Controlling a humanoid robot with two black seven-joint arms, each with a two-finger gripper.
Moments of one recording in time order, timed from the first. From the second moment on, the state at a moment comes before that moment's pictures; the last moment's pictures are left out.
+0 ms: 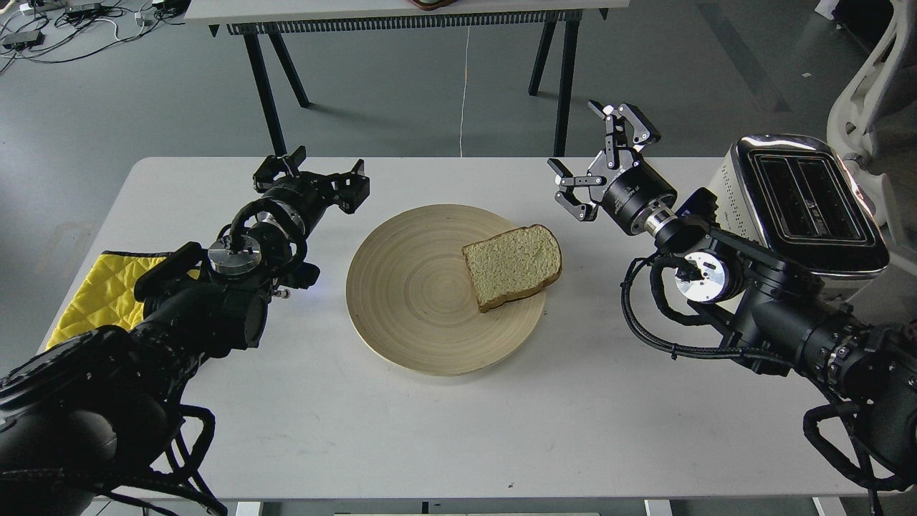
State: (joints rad) left arm -0.91 -0.03 -0.64 -0.18 -1.03 -0.37 0.16; right arm 0.93 -0.15 0.22 0.50 0.24 0.49 0.41
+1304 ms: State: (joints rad) left arm -0.91 -0.03 -0.64 -0.18 -1.03 -0.37 0.16; right arm 1.09 -0.20 -0.07 0.64 -0.14 -0.07 0.37
